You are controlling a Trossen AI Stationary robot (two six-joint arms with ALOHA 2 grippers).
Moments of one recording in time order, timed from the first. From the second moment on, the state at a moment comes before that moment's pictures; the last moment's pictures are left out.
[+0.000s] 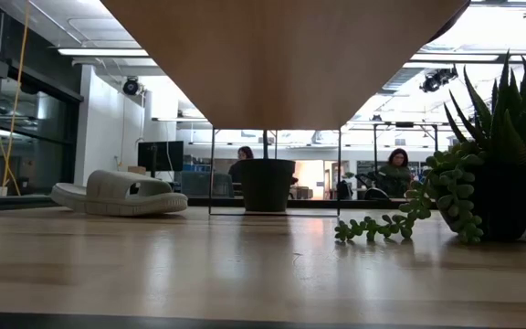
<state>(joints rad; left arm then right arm) 0.22 1.47 1.57 -0.48 -0.01 0.06 0.23 1.83 2.03 -1.20 0.51 -0.18</state>
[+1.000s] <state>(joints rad) 0.22 1.48 1.57 -0.45 -0.04 0.08 0.40 1.46 2.03 -1.24 1.13 0.48</state>
